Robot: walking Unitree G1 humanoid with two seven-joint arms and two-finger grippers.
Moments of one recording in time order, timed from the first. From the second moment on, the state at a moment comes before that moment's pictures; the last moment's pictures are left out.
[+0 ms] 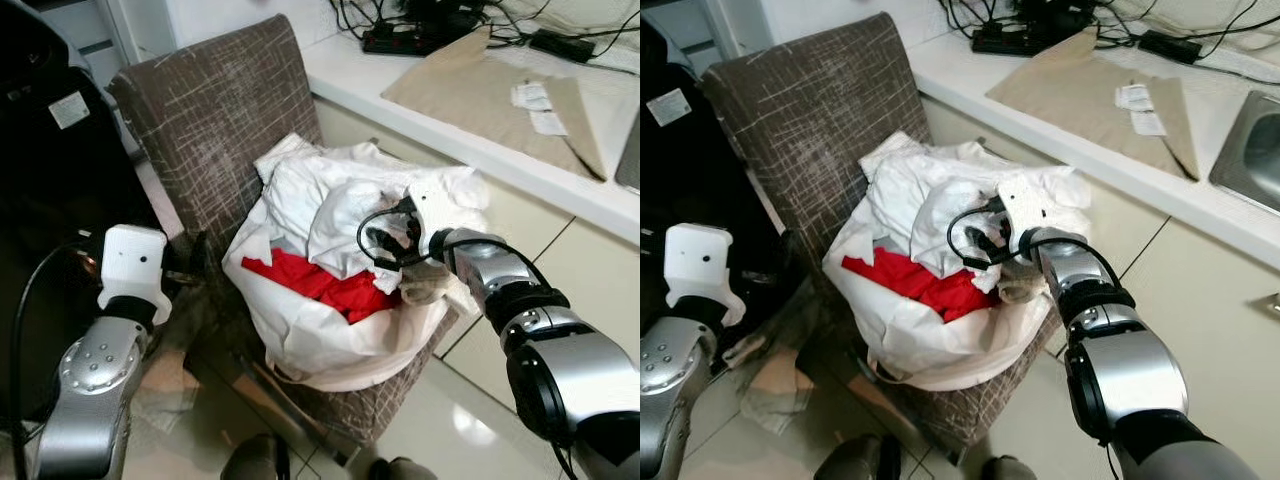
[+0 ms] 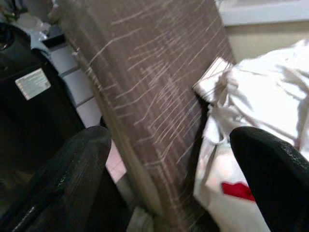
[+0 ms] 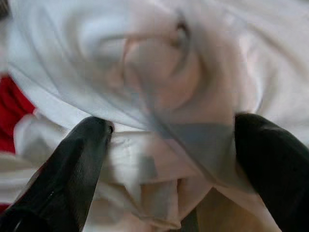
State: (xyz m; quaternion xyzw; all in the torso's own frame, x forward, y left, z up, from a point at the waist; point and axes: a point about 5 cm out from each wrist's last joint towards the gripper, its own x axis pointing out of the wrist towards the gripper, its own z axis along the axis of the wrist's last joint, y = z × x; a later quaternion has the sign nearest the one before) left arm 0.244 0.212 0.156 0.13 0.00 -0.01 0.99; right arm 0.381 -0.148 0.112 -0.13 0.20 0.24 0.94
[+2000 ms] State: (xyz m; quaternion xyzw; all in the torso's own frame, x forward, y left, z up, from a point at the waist) left arm 0.289 0.187 0.142 0.09 -0.02 0.07 0.99; right arm 0.349 -0.117 0.156 0.04 -0.03 0.17 0.98
